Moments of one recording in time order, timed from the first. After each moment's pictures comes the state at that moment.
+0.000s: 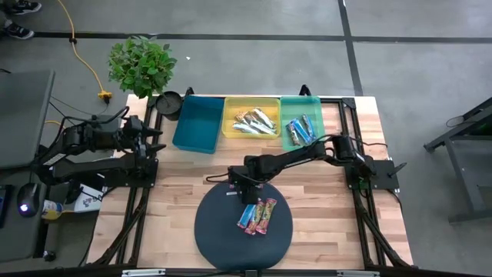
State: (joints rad) left arm 0.25 0.28 0.85 -1.04 -0.06 -0.23; right arm 0.11 2.20 1.62 -0.67 0.05 0.17
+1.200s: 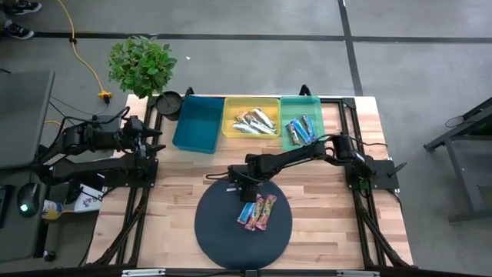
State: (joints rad) left arm 0.25 0.28 0.85 -1.05 -0.06 -0.23; right arm 0.10 2.22 1.62 -0.69 0.08 0.23
